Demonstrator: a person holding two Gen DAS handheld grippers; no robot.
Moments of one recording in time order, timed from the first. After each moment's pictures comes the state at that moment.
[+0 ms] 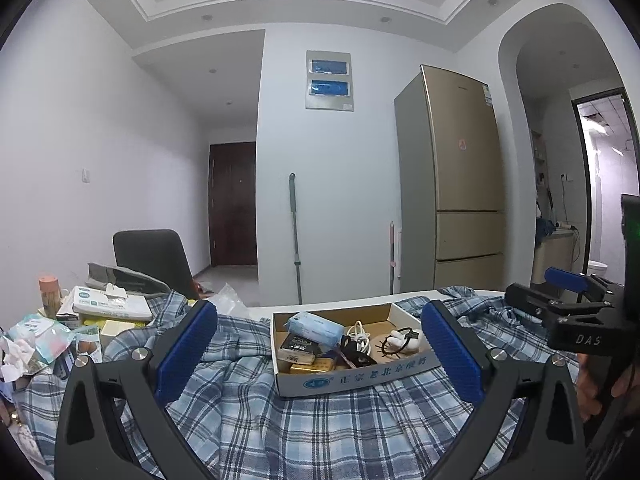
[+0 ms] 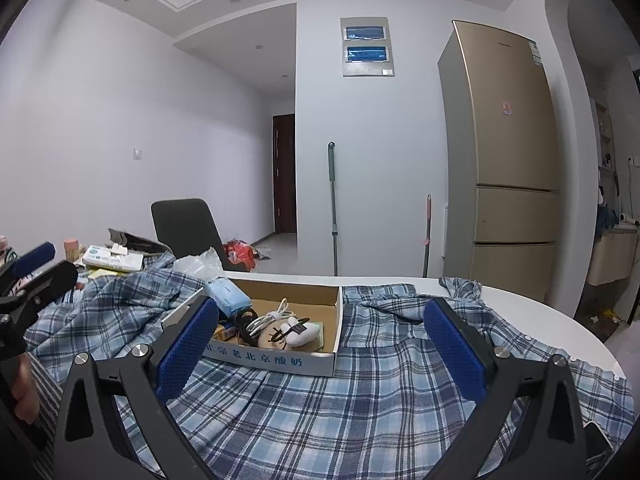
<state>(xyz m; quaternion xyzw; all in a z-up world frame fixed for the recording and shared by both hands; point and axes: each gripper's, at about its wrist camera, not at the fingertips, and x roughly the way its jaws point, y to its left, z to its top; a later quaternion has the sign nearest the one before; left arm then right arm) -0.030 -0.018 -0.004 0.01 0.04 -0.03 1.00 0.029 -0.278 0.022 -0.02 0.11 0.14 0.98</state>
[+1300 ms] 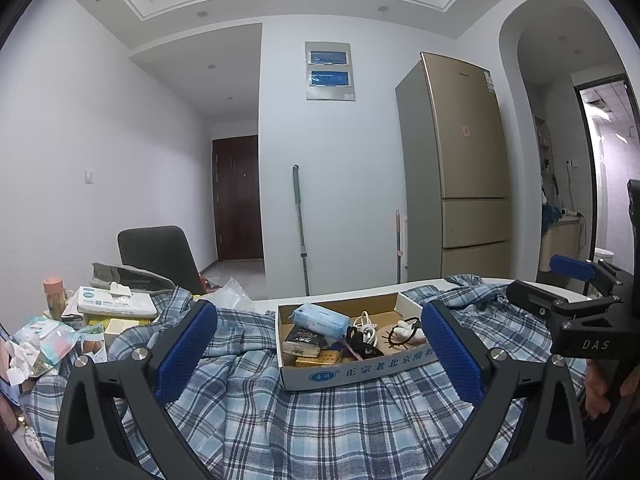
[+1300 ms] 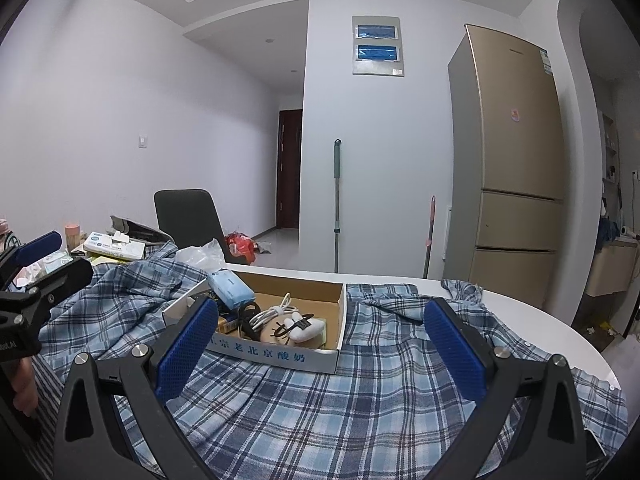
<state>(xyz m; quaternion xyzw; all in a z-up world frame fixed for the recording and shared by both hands) -0.027 -0.025 -0.010 0.02 0.05 -0.02 1.00 0.028 -0.268 0.021 -0.04 0.12 0.15 0.98</state>
